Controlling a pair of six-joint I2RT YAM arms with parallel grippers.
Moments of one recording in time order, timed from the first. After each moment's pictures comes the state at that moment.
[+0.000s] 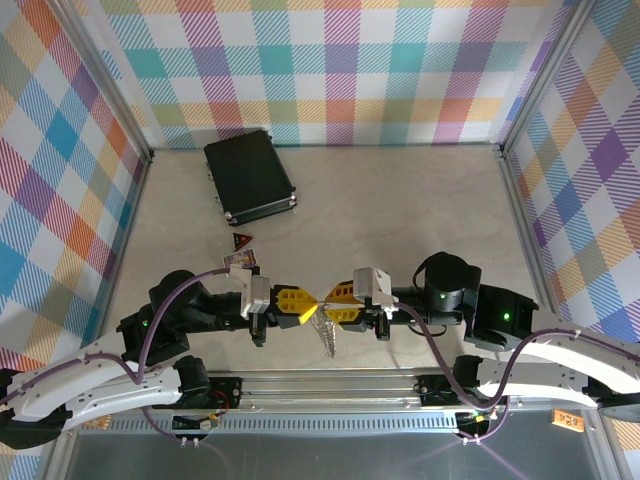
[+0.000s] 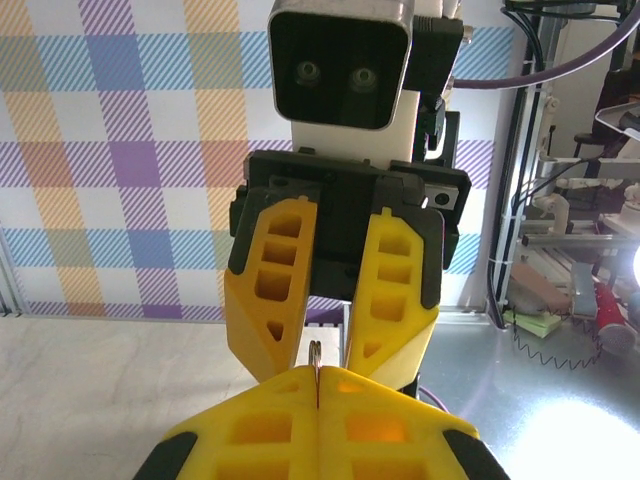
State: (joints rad) left arm -1.13 0.66 0.82 -0.08 0.36 -0.01; right arm 1.26 0.82 1.03 -0.37 -0.24 -0.19
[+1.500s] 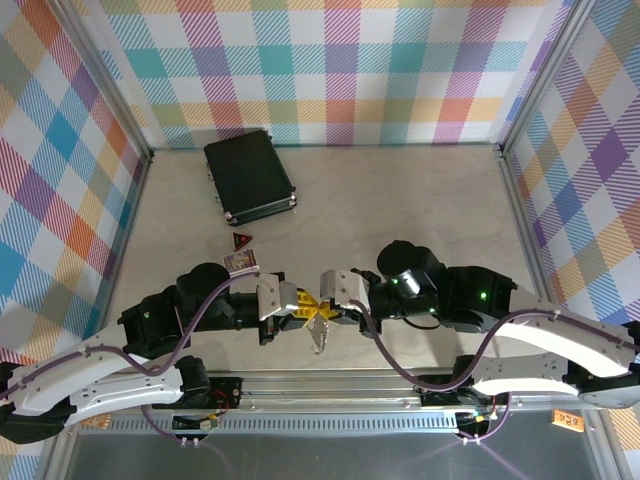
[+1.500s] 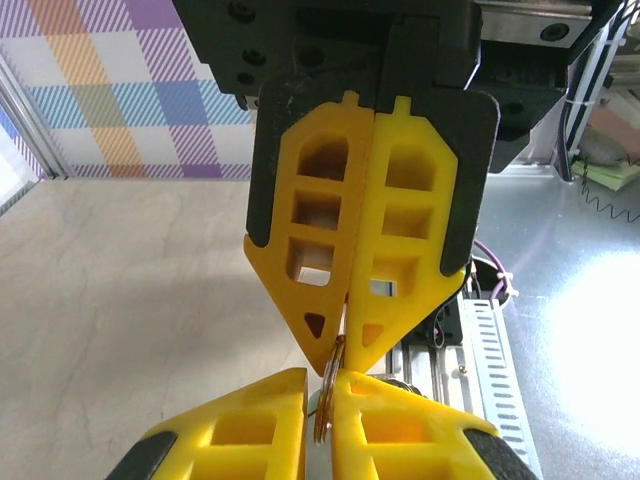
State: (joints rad) left arm -1.13 0.74 0.93 -0.45 0.24 0.16; right arm 1.26 1.04 1.28 -0.78 -0.19 -0.29
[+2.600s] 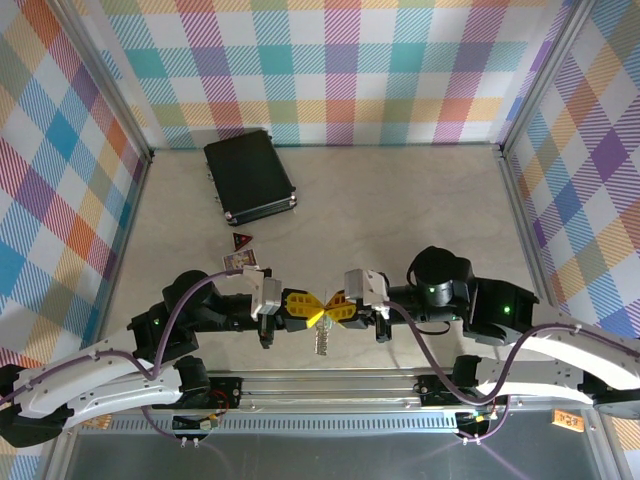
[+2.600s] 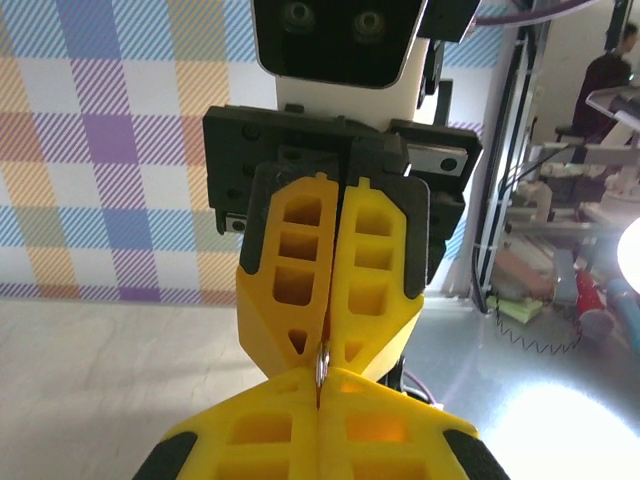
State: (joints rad) left arm -1.13 0.70 0.77 -0.01 0.40 -0.04; right arm 1.26 0.88 1.13 -0.54 -0.26 -0.21
